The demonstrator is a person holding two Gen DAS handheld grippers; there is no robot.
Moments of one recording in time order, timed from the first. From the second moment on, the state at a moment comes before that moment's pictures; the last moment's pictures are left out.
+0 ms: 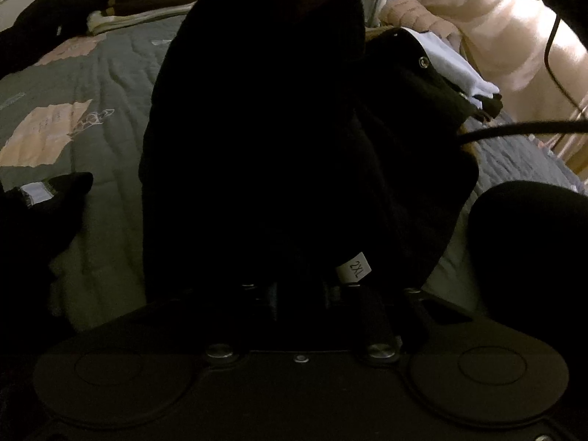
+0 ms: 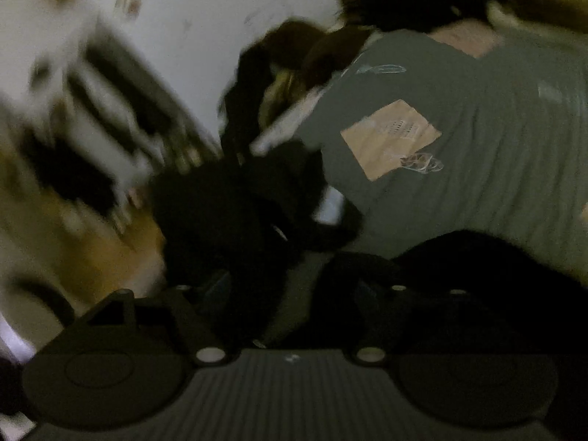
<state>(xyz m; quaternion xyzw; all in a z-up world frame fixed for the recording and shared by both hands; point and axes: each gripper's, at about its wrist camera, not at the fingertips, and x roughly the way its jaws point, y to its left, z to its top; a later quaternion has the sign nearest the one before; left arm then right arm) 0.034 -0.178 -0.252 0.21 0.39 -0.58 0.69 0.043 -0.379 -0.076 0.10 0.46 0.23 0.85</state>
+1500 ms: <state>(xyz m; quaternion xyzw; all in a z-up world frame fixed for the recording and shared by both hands) 0.031 -0.180 -0.260 0.22 0.39 -0.59 0.68 0.045 -0.414 -0.105 0.20 0.59 0.23 0.75</state>
